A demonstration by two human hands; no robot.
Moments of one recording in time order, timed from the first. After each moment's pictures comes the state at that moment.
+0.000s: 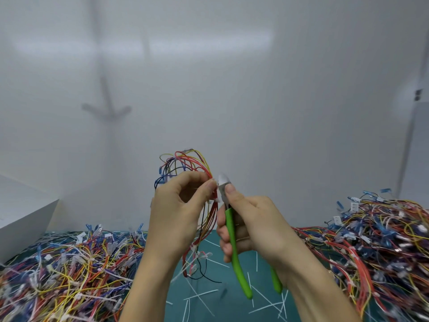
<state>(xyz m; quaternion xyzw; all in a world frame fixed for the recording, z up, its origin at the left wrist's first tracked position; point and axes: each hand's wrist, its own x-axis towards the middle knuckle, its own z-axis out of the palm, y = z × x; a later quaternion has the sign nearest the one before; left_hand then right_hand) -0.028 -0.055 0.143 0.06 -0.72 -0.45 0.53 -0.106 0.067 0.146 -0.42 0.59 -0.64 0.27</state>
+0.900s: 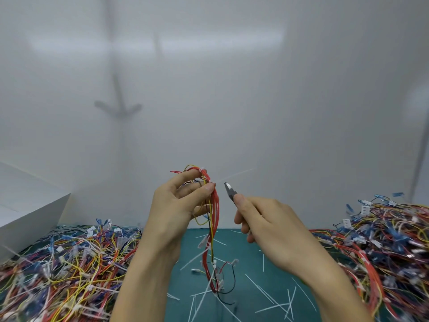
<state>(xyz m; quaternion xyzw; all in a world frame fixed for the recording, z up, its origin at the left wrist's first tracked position) -0.017 -0.068 0.143 0.11 -0.60 -0.66 0.44 -0.117 0.073 0.142 -0.47 0.77 -0.43 0.00</state>
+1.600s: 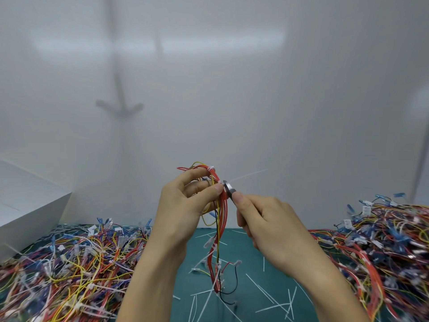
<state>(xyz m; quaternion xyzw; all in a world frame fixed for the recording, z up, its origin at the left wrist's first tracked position) -0.019 -0.057 0.147 0.09 -0.63 -0.62 0.45 -0.110 0.071 0.145 -0.47 0.77 -0.43 -0.03</state>
